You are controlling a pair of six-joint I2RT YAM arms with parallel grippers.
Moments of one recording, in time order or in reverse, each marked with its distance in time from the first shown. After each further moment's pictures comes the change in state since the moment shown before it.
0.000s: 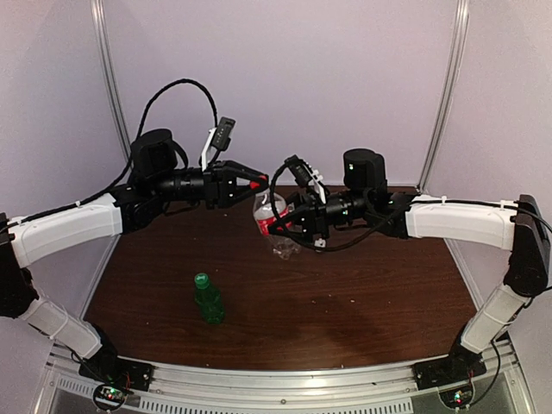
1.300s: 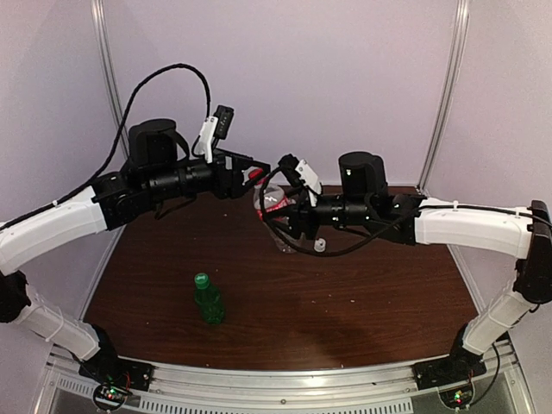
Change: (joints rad) left arm -0.128 -0.058 0.126 -0.342 -0.631 0.130; right arm 0.094 -0.069 0.001 -0.132 0.617 -0.196
